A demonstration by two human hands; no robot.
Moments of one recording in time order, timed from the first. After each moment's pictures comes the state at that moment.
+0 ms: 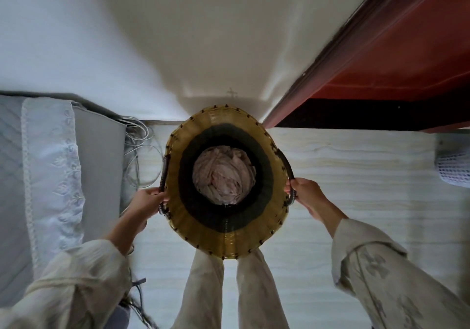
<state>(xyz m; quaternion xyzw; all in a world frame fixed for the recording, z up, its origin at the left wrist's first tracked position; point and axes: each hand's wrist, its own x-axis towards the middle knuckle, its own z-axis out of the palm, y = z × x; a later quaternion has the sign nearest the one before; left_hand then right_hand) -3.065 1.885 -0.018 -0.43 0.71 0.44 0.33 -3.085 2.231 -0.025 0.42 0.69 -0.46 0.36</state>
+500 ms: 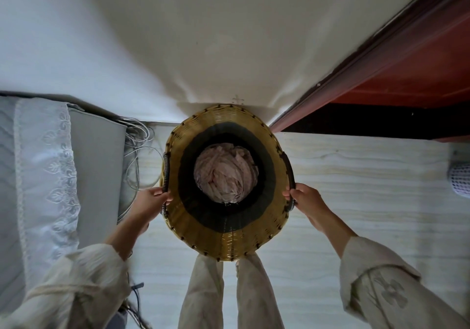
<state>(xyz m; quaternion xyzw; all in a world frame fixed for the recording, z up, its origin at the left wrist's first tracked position) -3.092 1.884 -0.048 -0.42 0.73 0.42 0.34 -3.106 2.228 -0.051 0.36 0.71 -0.45 0.40</state>
